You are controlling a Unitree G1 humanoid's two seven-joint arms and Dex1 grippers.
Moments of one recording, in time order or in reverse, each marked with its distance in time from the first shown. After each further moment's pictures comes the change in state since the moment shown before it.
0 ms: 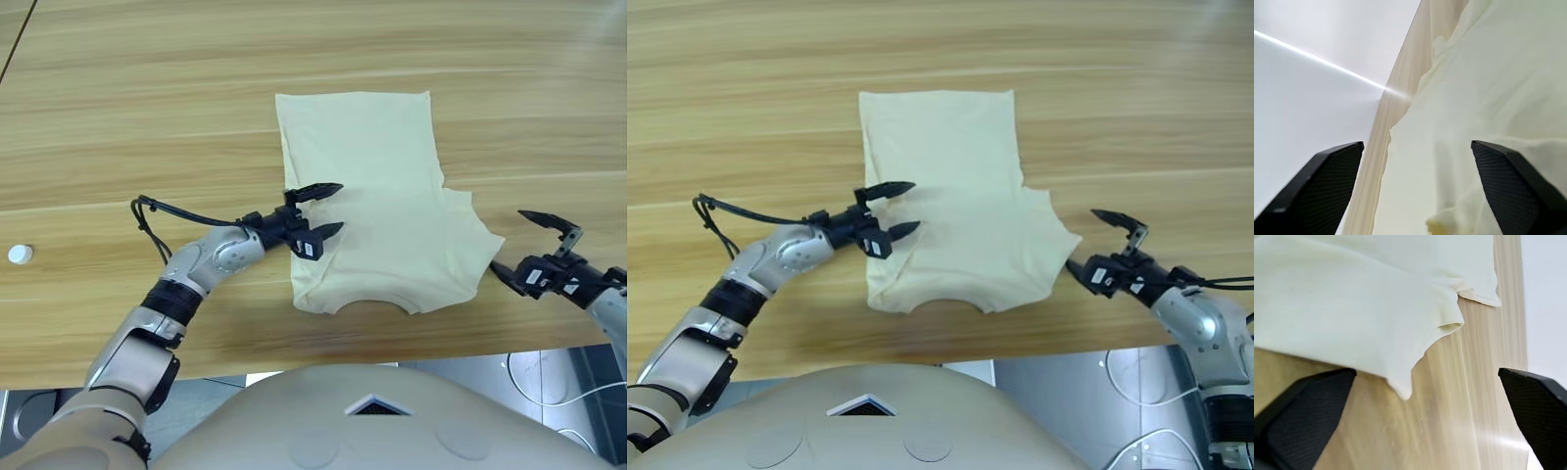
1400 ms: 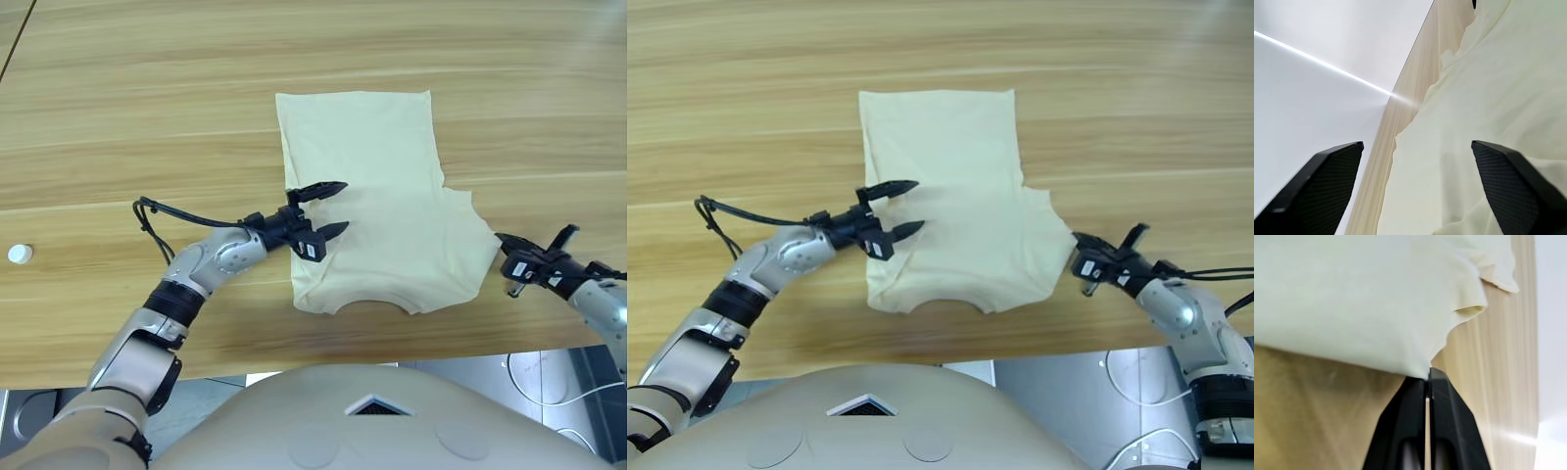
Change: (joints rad) left arm 0.006 -0.011 0.001 -0.008 -0.018 -0.022 0.018; right arm -0.098 -0.002 0.105 0.099 -0.014 0.021 -0.075
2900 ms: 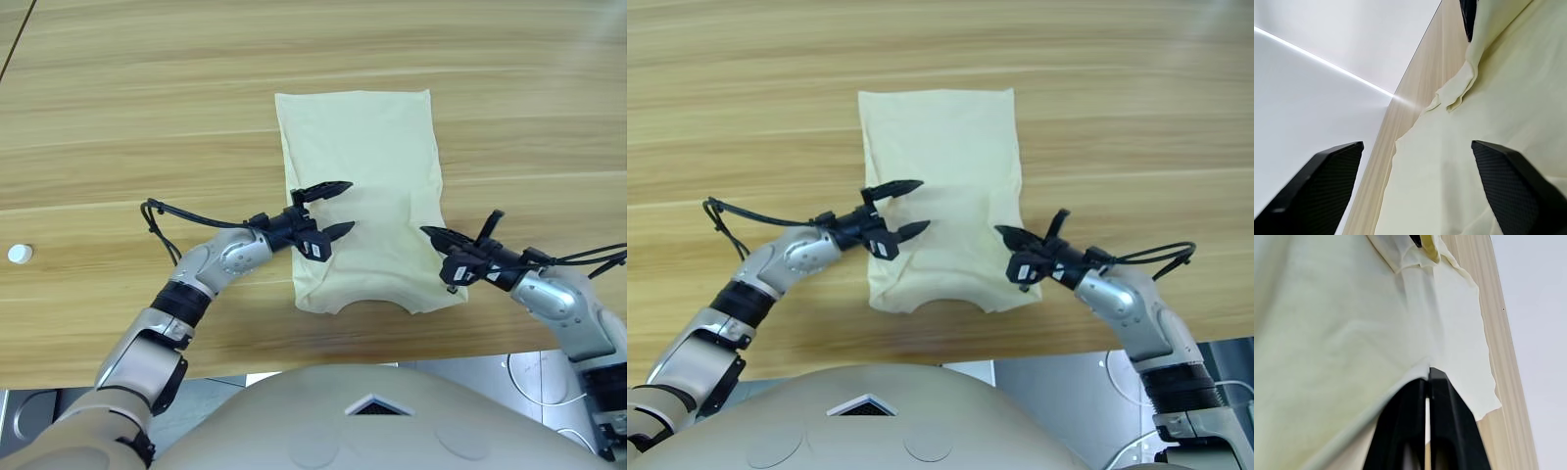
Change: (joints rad) left arm -0.001 -0.032 -0.002 0.013 0.001 0.000 0.004; right arm -0.057 0.118 0.164 -0.309 0.008 0.014 0.100
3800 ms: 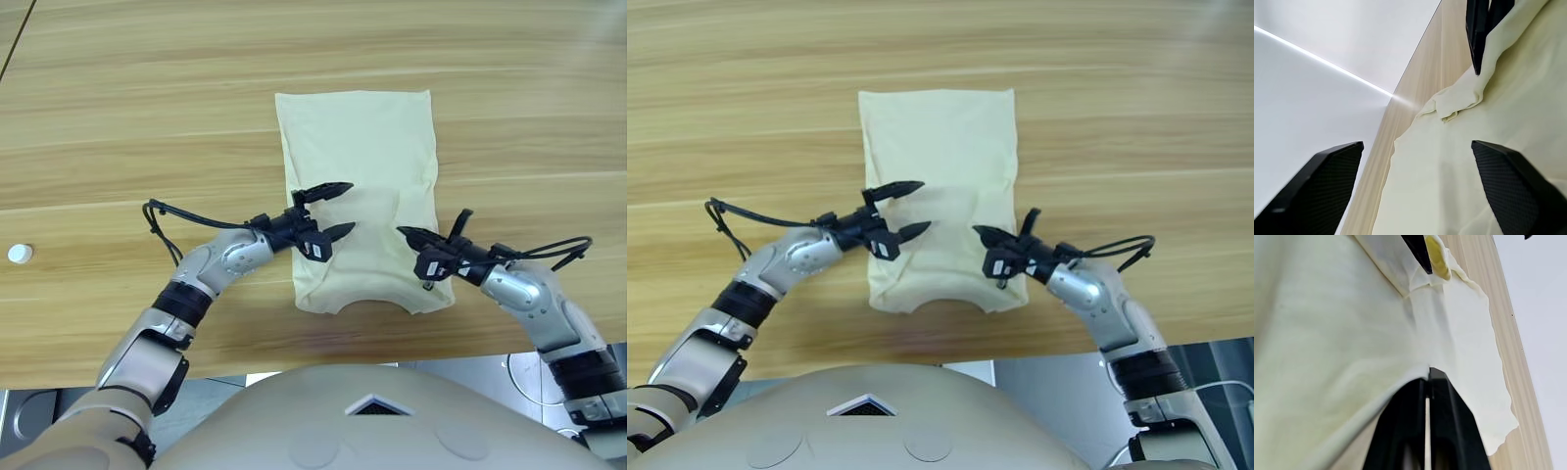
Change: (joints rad) left arm 0.000 -0.007 -0.002 0.010 0.005 0.000 0.000; right arm -0.078 0.093 0.091 0.019 -0.036 0.072 0.017
